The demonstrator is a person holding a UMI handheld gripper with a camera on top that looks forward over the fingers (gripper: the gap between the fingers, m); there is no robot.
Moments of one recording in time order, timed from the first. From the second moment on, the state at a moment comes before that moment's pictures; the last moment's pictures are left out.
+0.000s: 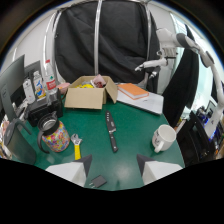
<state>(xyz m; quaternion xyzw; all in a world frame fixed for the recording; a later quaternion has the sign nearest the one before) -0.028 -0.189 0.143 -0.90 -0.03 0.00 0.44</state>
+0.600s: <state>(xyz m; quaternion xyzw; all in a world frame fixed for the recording) -0.042 -0.038 0.066 -0.91 -0.04 0.04 0.40</state>
